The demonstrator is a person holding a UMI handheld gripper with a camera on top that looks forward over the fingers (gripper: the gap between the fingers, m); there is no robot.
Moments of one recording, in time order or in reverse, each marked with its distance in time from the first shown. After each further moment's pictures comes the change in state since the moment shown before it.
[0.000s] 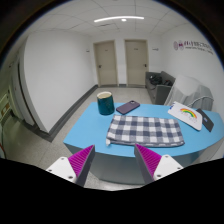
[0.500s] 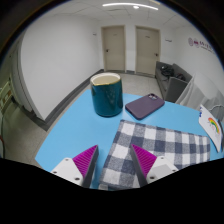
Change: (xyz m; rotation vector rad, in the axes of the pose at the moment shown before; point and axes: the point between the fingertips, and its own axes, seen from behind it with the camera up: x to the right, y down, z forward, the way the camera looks) arm -0.009 -0.012 0.241 -0.158 -0.042 -0.089
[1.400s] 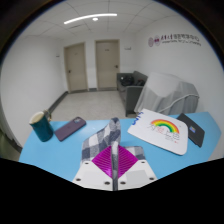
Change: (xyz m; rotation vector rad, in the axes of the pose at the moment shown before) arm 0.272 -0.036 -0.111 0.179 0.299 0.211
